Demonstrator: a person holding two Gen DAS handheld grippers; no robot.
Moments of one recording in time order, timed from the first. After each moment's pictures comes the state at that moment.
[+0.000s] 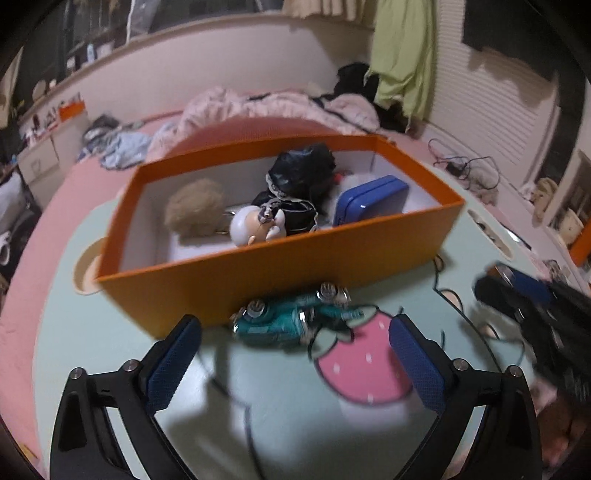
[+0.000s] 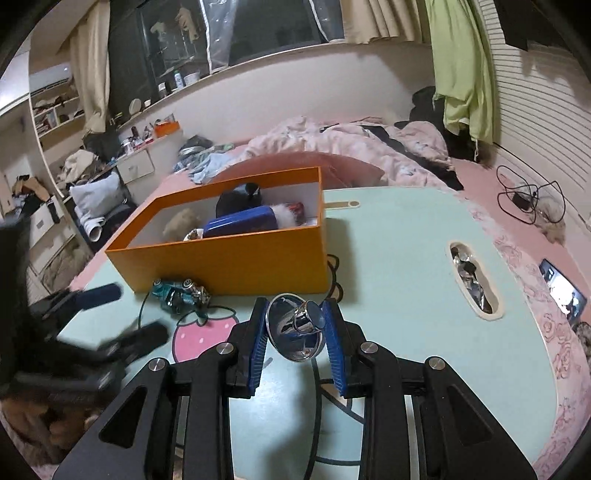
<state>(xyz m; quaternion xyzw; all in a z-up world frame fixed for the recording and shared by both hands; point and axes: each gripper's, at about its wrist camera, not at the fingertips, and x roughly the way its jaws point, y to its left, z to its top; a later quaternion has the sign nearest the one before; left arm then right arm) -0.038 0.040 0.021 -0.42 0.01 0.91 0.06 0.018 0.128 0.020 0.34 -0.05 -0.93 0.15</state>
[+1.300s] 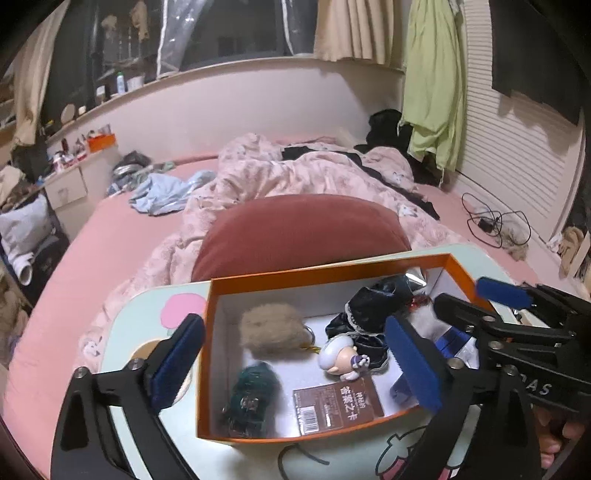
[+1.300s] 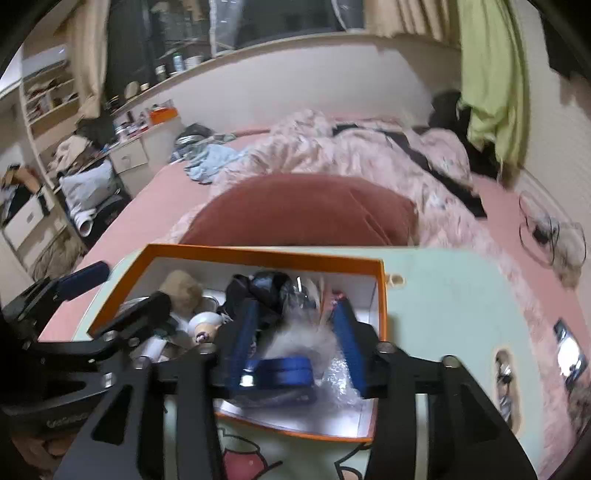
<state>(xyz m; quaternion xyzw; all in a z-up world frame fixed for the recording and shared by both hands) -0.089 -0.005 0.078 -0.32 0.01 0.95 0.01 -0.091 0.078 0.049 0.37 -0.03 -0.92 0.14</state>
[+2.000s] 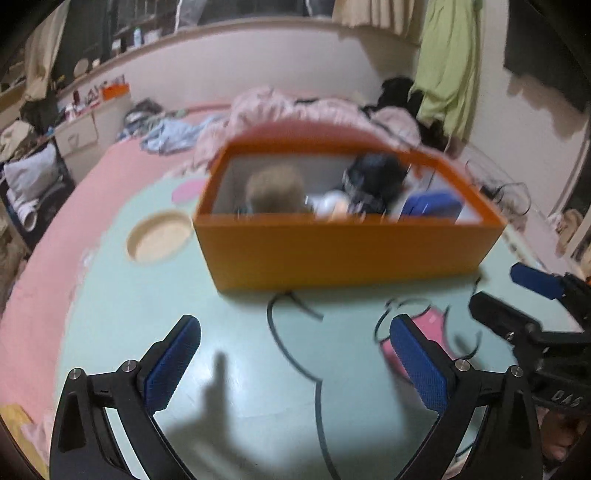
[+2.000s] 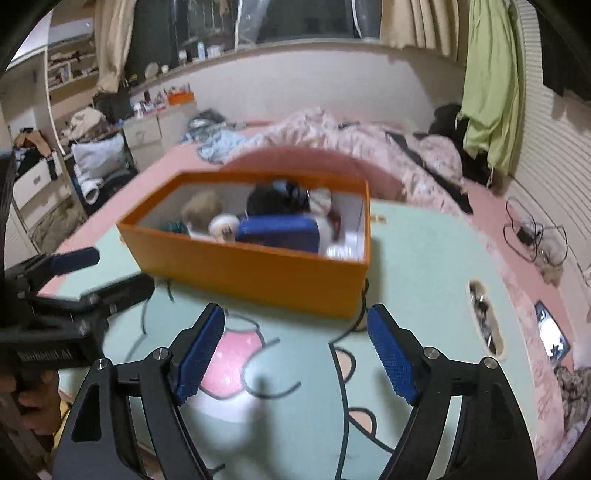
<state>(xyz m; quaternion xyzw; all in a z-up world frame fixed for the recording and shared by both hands) -0.017 -0.005 0.013 -0.41 -0.02 0.91 -0.01 -0.005 0.088 0.025 0.38 0.03 -0.91 0.15</state>
